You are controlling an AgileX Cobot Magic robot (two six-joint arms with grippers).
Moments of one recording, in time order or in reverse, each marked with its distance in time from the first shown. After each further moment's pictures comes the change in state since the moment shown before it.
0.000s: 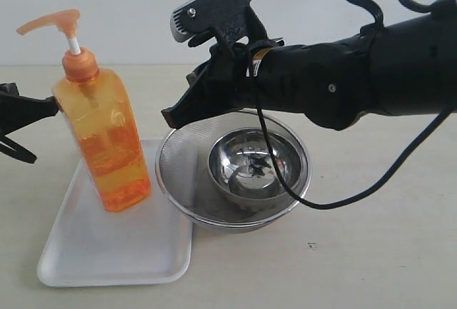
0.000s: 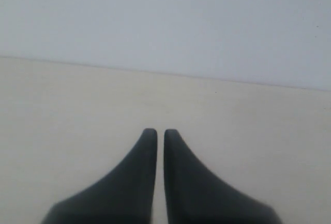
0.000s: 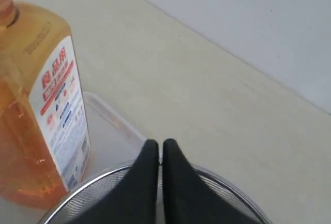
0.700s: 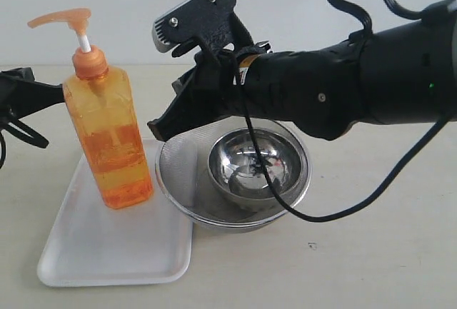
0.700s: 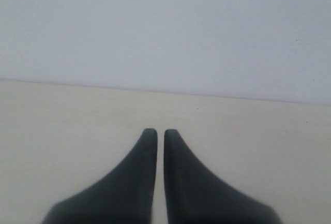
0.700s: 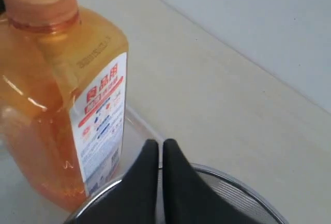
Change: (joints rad) left arm 0.000 0.037 -0.084 0.068 0.020 -0.019; right arm 0.044 0.000 0.000 0.000 -0.002 -0.025
